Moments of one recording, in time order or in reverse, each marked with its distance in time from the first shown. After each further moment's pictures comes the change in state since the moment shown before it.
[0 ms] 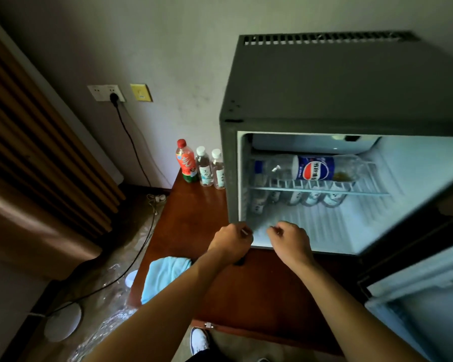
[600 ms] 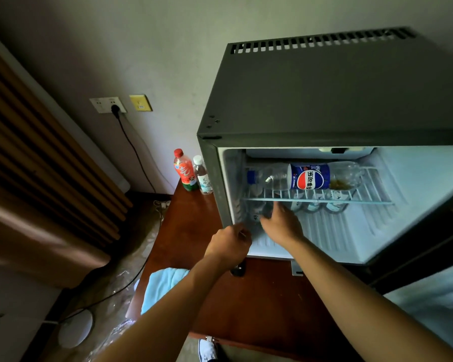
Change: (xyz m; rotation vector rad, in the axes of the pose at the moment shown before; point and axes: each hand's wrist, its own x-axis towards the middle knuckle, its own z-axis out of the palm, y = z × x) left_hand 0.008 0.028 -0.007 0.074 0.083 0.021; right_hand 0.069 -0.017 -0.013 -0.086 -0.082 -0.077
